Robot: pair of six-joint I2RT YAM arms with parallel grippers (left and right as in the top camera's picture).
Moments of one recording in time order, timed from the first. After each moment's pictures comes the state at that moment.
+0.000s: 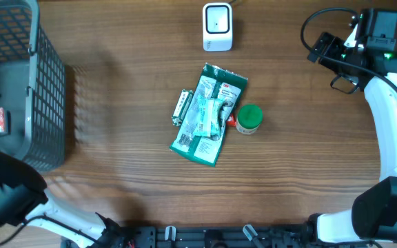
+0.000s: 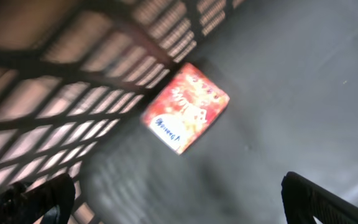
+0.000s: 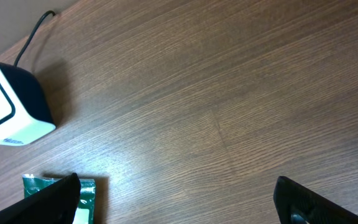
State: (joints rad) left arm 0.74 1.98 1.82 -1.07 -0.16 -0.09; right arm -0.12 1.64 1.44 -0.78 -0.05 0.37
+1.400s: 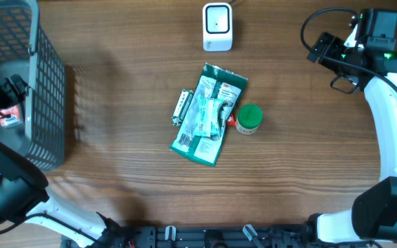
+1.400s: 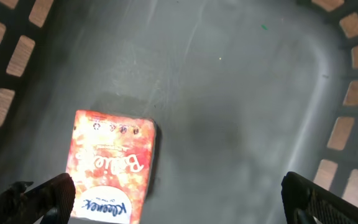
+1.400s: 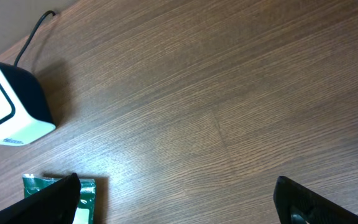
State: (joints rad) left arm 0.71 1.98 1.59 -0.77 0.18 0.20; right arm -0.12 1.64 1.44 -0.78 -0.05 0.37
